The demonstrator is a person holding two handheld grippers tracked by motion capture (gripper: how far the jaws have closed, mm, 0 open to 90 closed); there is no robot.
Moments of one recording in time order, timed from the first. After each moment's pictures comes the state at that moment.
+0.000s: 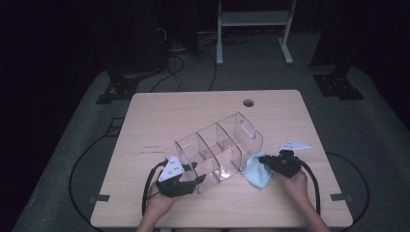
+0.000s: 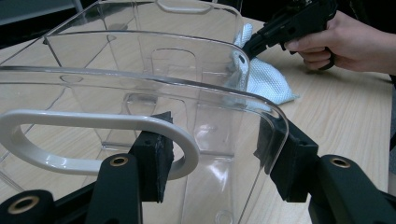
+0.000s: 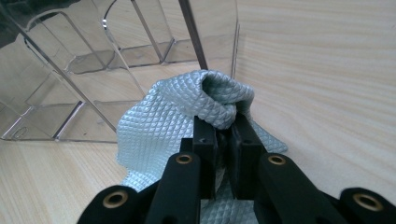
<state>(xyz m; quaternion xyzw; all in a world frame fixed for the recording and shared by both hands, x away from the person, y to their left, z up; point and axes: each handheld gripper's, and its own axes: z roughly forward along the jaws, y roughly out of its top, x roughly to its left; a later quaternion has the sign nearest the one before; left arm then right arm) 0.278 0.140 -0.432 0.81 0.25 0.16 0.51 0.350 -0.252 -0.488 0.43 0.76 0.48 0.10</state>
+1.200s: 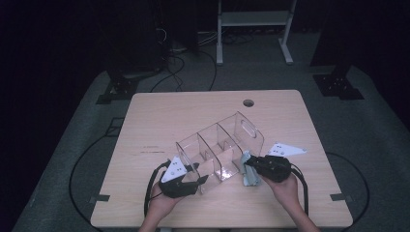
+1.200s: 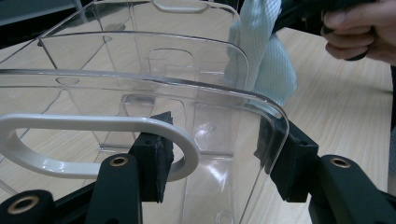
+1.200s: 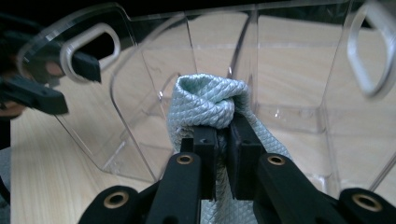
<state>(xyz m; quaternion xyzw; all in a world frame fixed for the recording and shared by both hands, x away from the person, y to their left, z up) 0.275 0.134 -0.432 0.81 0.25 0.16 0.51 0.312 -0.202 -0.440 0.34 0.76 0.54 0.11</state>
